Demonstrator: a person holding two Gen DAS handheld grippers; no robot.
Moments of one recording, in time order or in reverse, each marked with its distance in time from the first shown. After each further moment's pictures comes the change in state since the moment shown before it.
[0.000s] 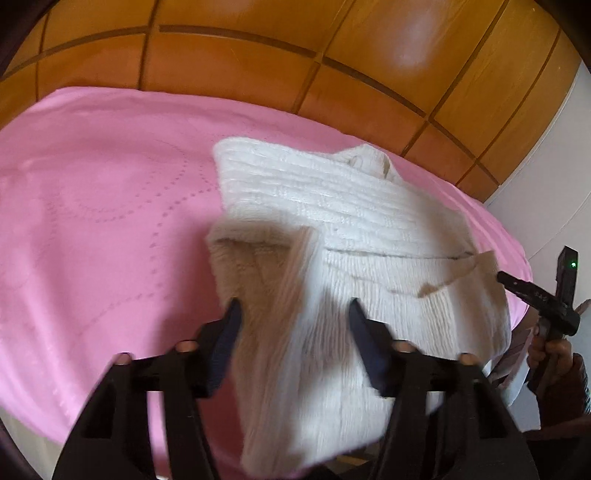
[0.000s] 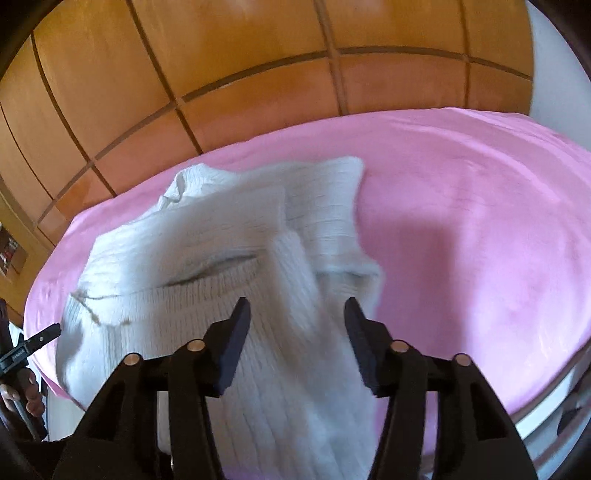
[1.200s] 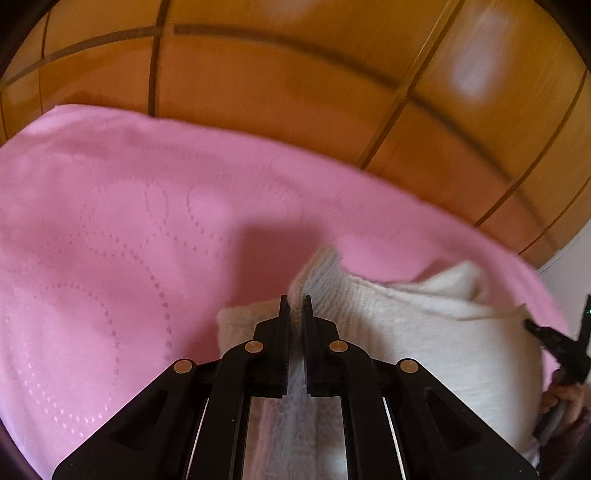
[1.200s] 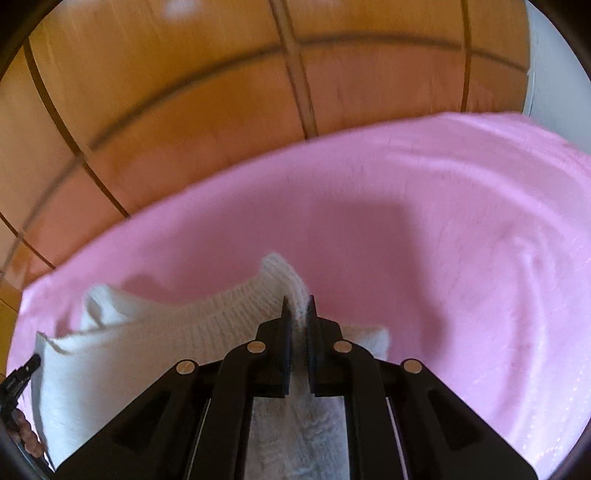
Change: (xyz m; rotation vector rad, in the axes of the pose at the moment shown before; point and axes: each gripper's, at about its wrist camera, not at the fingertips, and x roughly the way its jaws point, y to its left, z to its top) left arm 0.107 0.026 0.152 -0.130 -0.043 0.205; right arm 0.134 -0.038 0.145 0.148 0.020 -0.139
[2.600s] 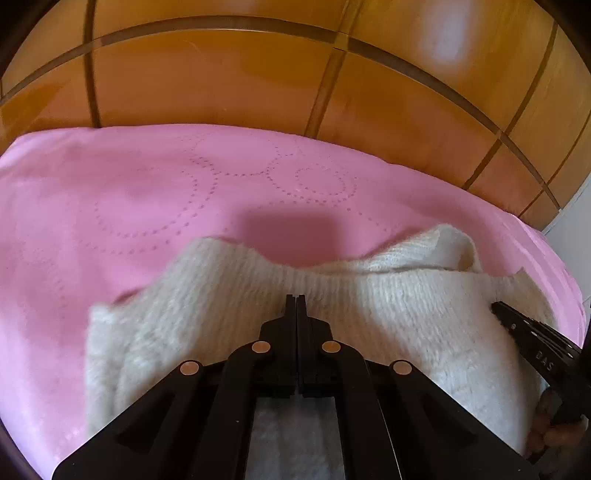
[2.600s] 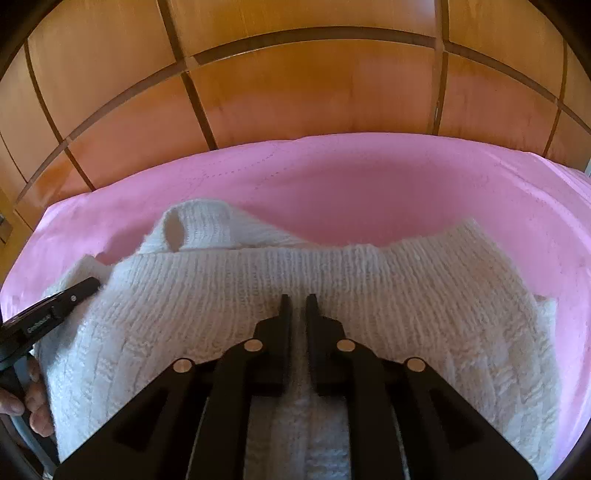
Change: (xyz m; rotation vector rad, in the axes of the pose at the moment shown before) left arm 0.021 -0.062 -0.016 0.113 0.023 -0.011; right arm 0.000 0.118 -0.055 -0.267 0.009 0.101
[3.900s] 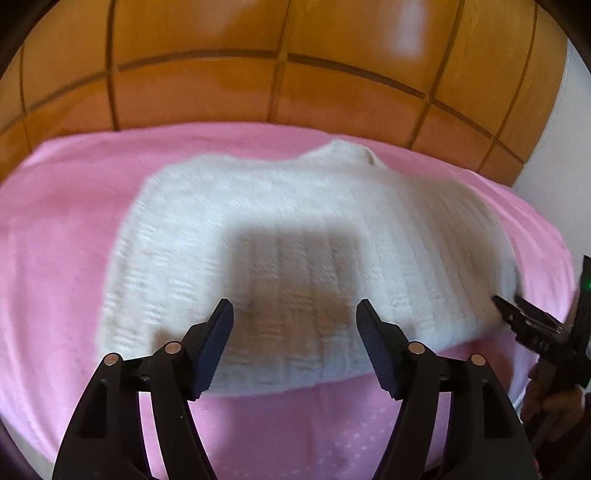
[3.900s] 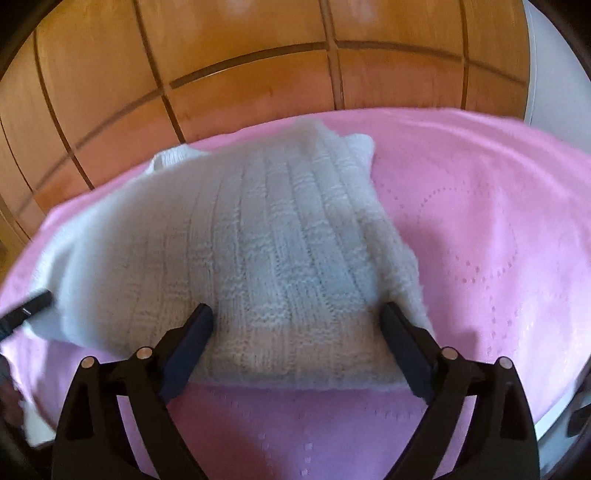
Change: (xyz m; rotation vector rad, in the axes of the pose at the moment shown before) left arm -0.106 -0.042 -0.123 0.128 -0.067 0.010; right arm -0.096 -0.064 -0.136 0.095 -0.104 -0.073
